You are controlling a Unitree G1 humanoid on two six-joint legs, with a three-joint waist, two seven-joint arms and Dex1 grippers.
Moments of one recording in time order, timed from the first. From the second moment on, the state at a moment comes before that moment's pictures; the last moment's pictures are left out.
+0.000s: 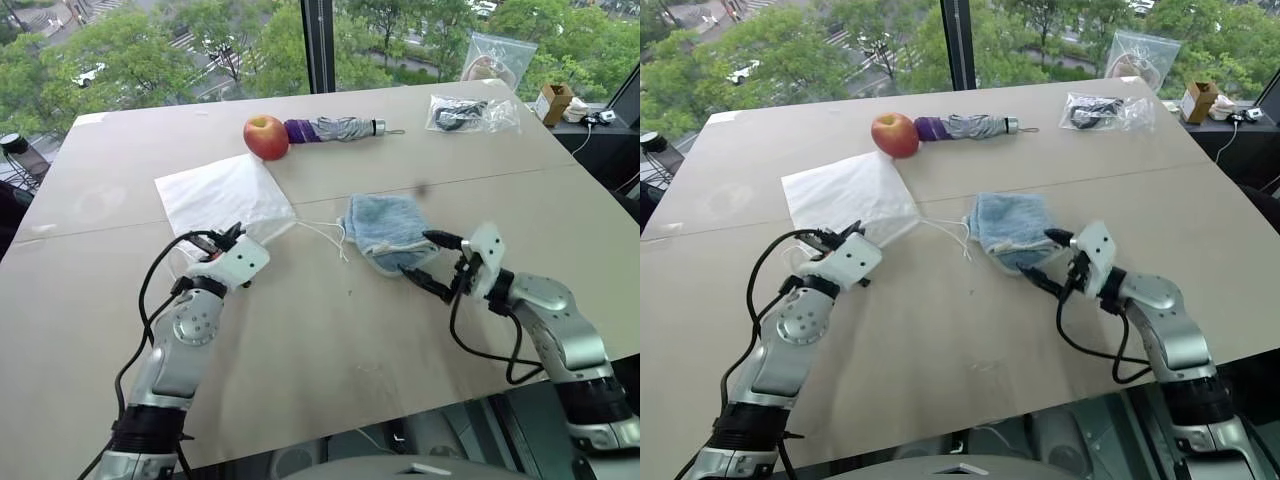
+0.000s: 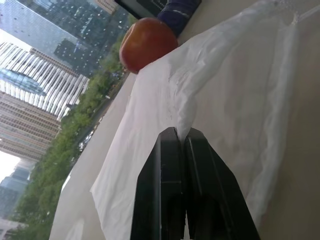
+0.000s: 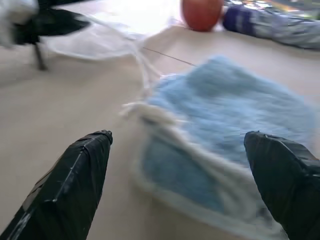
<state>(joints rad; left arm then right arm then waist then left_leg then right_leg) -0.09 0.53 0.03 -0.09 0.44 0.05 -0.15 -0.26 -0.43 0.06 -0.10 0.31 0.27 0.73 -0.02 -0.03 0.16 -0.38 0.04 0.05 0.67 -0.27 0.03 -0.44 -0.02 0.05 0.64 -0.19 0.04</state>
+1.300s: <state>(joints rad) -0.54 0.46 0.25 -0.30 -0.31 1.13 -0.53 -0.56 -0.25 -0.18 -0.10 0.59 0.95 0.54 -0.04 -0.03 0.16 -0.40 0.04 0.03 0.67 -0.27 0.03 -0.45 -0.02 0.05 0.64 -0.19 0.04</state>
